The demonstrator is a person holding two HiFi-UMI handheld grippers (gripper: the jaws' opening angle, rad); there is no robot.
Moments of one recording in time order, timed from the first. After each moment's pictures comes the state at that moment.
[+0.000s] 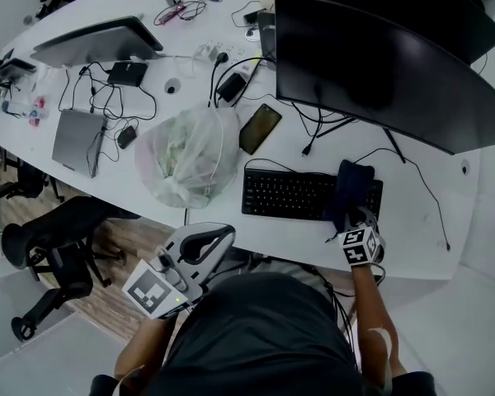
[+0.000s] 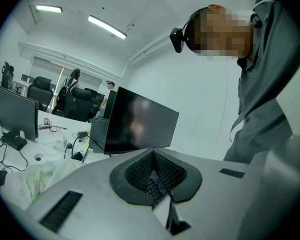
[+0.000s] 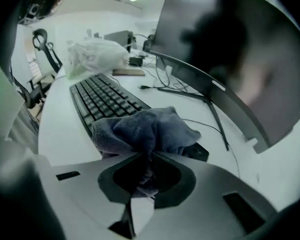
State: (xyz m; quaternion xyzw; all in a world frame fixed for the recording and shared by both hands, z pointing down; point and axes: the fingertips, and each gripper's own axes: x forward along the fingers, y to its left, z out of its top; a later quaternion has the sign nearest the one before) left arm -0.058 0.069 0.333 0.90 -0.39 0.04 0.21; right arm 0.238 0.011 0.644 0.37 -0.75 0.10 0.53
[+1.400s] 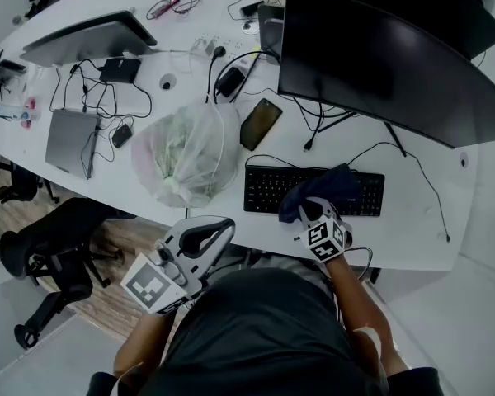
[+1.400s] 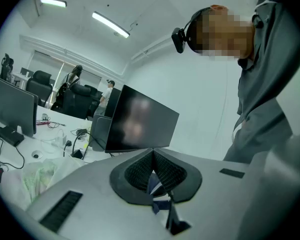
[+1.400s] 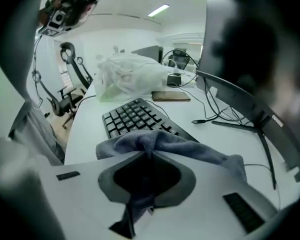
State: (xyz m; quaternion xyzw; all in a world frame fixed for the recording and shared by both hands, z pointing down) left arm -0.079 0.058 0.341 0.90 -0.38 0.02 0.22; right arm 0.079 0.039 0.643 0.23 -0.85 0.10 0.47
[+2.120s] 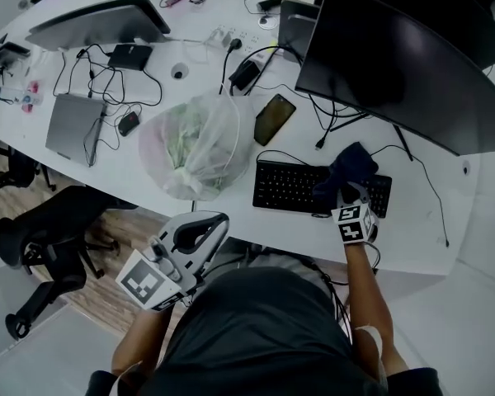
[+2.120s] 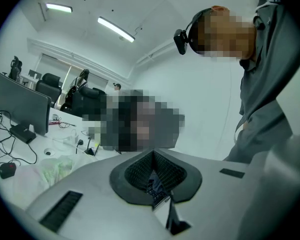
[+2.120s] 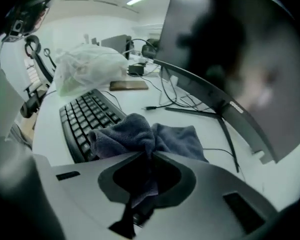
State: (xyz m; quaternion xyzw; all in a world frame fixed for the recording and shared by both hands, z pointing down) left arm -0.122 0.072 0.347 0.89 -0.40 0.01 0.20; right arm 0.161 -0.027 0.636 0.38 -0.76 0.10 0.52
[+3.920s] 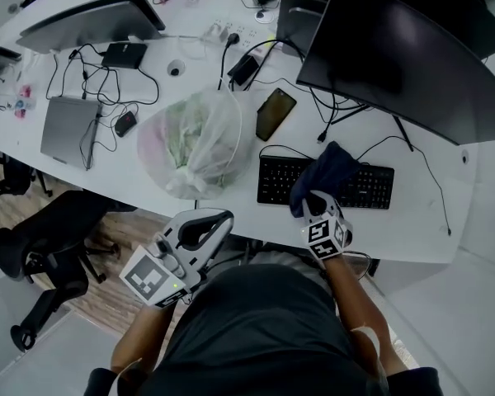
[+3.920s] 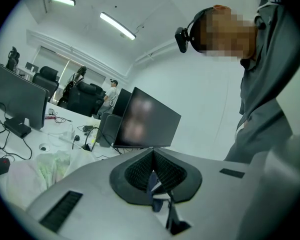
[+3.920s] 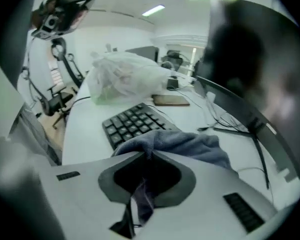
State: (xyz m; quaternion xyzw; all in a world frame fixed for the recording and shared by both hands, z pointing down) left arm -0.132 0.075 0.361 0.90 -0.38 0.01 0.22; right arm 0.053 0.044 0.637 0.29 -0.83 0.07 0.48
